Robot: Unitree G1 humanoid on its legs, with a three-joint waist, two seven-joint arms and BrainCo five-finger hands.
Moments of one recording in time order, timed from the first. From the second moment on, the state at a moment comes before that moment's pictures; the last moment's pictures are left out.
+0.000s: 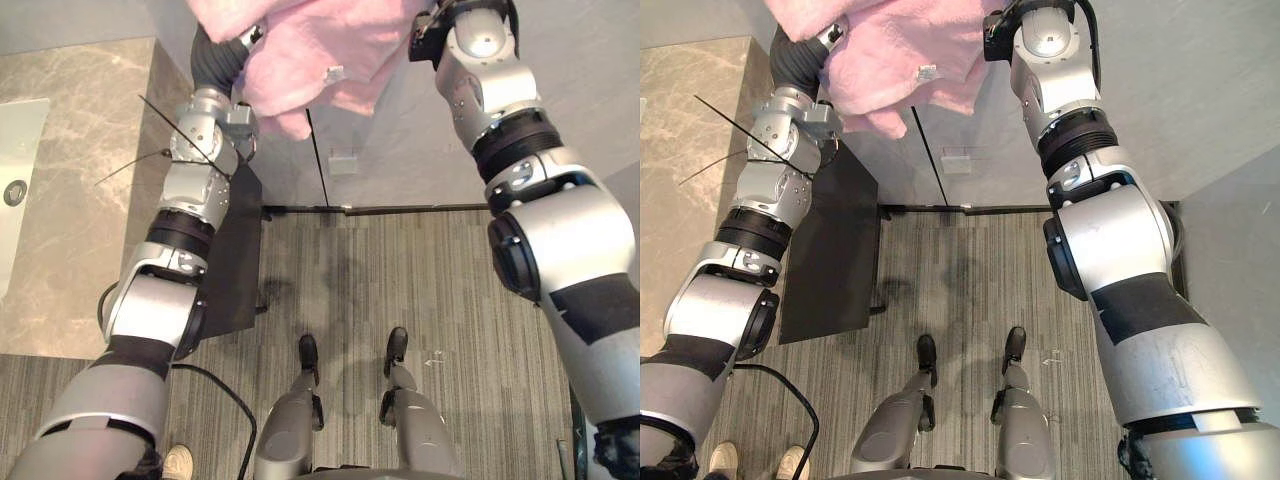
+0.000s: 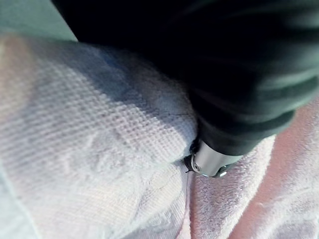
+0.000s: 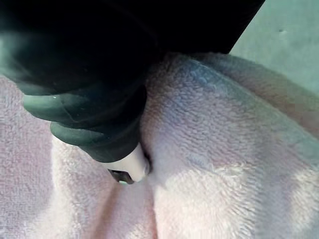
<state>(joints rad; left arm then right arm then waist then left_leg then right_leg) -1.17 0.45 -0.21 0.77 -0.55 -0.25 0.07 -1.66 -0.28 0.19 1.19 0.34 -0.07 -0.17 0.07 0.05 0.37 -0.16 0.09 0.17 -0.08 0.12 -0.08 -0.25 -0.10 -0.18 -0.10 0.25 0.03</state>
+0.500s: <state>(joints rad) -1.18 0.45 -0.21 0.77 -0.55 -0.25 0.04 -1.69 -0.28 0.16 1.19 0.34 -0.06 -0.13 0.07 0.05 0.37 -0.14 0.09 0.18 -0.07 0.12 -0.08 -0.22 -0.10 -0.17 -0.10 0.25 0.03</state>
